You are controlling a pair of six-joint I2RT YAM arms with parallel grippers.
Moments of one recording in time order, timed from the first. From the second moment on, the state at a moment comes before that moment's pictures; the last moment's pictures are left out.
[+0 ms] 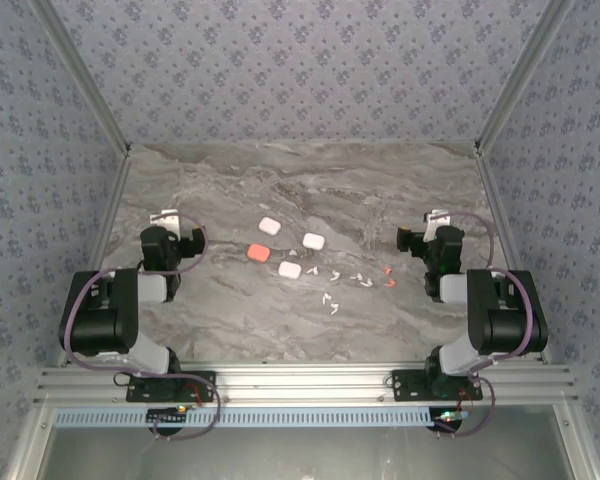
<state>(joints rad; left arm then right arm) 0.03 1.53 0.40 0.73 0.00 -0.02 -0.04 1.52 0.38 0.72 0.00 -0.02</state>
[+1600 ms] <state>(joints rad) -0.04 1.13 0.75 -0.24 0.19 -0.54 0.31 1.35 0.95 -0.30 -0.31 -0.33</state>
